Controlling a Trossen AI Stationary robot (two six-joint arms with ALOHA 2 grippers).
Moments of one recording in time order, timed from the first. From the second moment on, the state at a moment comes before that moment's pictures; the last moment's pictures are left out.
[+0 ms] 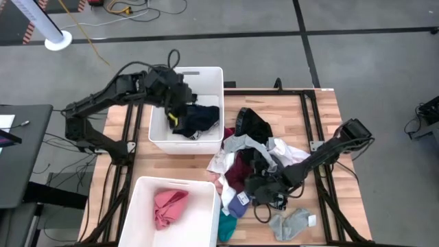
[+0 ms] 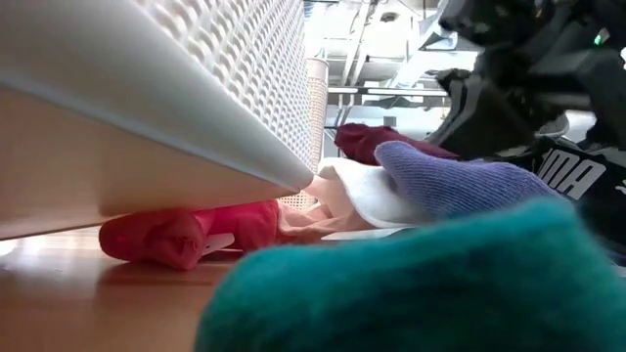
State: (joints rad) left arm 0.23 1.41 1.80 -1.05 -0.05 0.30; right arm 0.55 1.65 0.84 -0.06 0.62 0.13
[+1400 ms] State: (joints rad) left arm -0.07 1.62 1.78 -0.86 0.01 0.31; right arm 0.66 1.11 0.84 0.05 0.80 -0.27
